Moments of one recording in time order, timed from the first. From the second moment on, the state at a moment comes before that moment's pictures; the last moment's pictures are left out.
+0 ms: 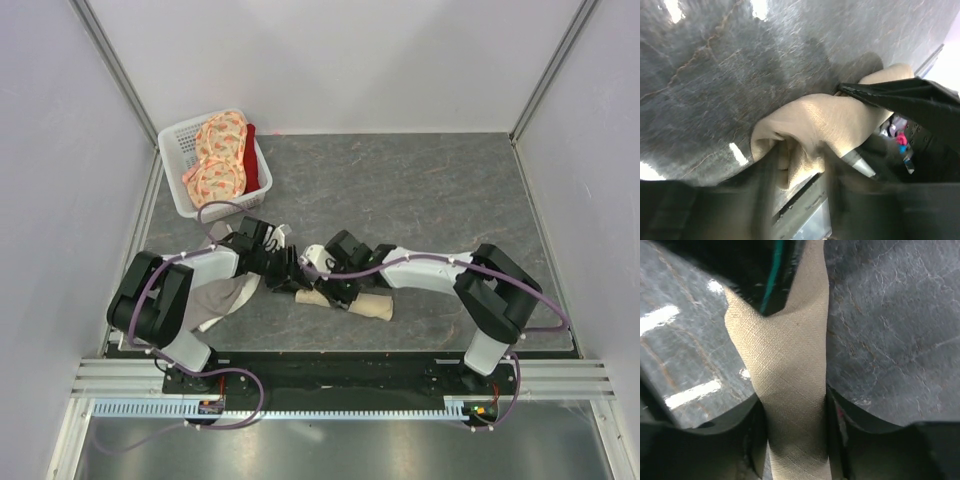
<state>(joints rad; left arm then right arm) -0.39 1.59 0.69 -0.18 0.69 -0.56 0.92 1.71 0.97 -0.30 -0.20 -0.18</state>
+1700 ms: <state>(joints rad) -0.43 1.58 0.68 -0.10 0.55 -0.54 0.56 1.89 1.20 -0.52 -0.75 -0.04</state>
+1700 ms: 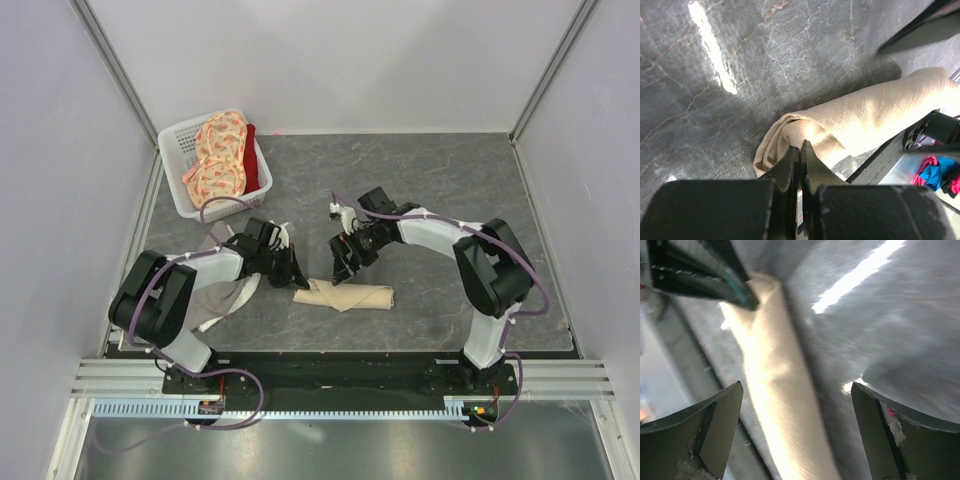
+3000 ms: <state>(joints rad) -0.32 0.87 0.81 -0.36 0.13 -0.36 0.48 0.67 0.47 -0.04 0.26 0.21</state>
